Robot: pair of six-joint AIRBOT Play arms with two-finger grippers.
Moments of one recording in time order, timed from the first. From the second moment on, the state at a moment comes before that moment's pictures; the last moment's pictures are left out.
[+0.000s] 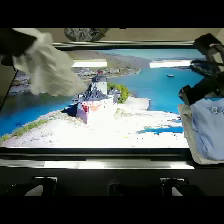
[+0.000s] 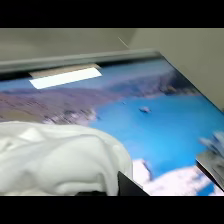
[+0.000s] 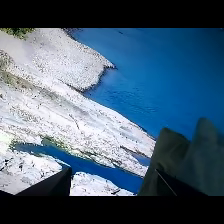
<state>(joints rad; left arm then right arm) 0.00 -1.15 1.73 0.76 -1.22 -1.17 0.00 -1.01 1.52 -1.52 1.50 1.12</state>
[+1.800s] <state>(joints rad) -0.31 -1.12 0.56 0.83 -1.08 -1.24 0.00 -1.20 0.72 -1.04 1.45 0.90</state>
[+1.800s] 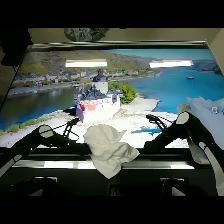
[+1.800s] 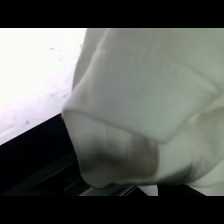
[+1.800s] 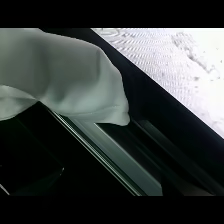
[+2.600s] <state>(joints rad) -0.37 -1.08 0.56 0.76 -0.95 -1.25 0.34 -1.32 0.71 -0.98 1.21 0.93</state>
